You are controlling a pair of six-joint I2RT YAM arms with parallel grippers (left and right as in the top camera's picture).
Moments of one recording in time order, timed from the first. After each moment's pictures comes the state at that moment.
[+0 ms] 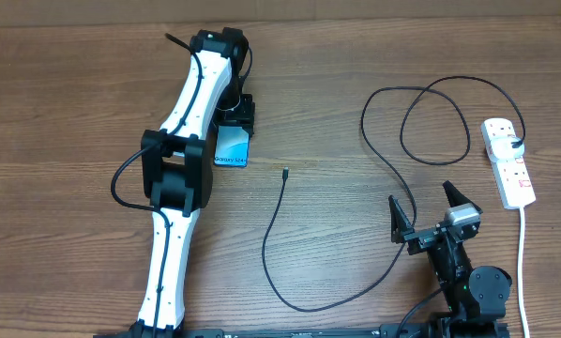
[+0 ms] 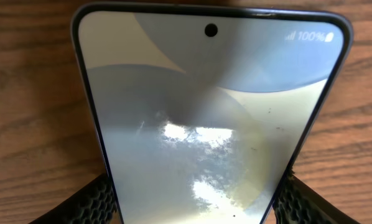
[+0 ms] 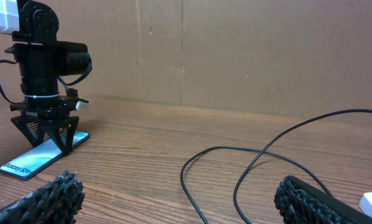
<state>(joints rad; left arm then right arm) -0.23 2.66 2.48 -1.52 0.03 -0.21 0.00 0.01 0.02 -0.01 -0.25 -0.01</state>
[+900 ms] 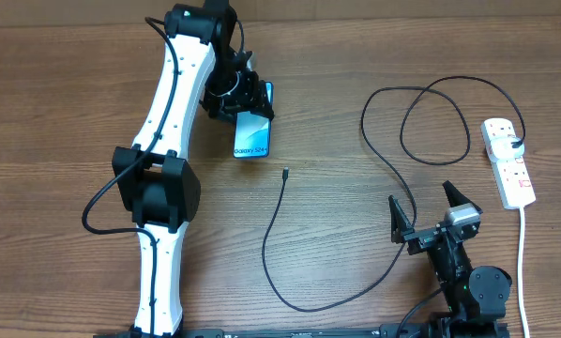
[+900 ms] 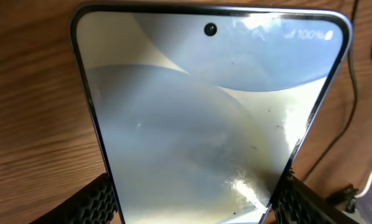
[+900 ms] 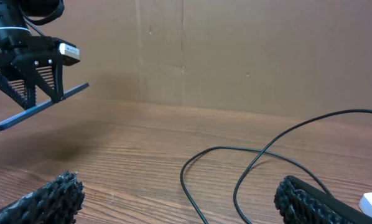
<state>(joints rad) -0.23 2.41 2.46 -1.63 0.38 -0.15 0.00 0.01 0.02 -0.01 -0.25 -0.01</state>
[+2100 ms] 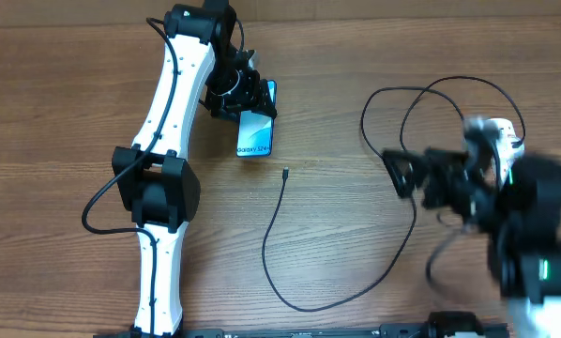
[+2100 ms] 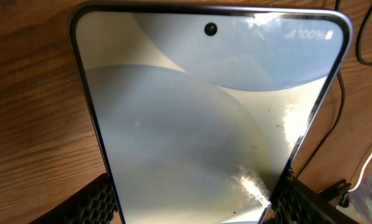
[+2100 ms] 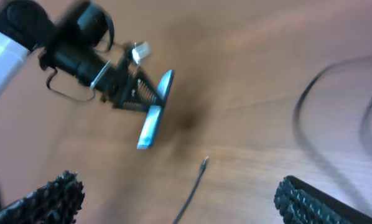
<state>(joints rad) -0.23 2.41 2.46 -1.62 0.41 -0.13 0.00 0.90 0.99 -0.66 -0.58 0.35</state>
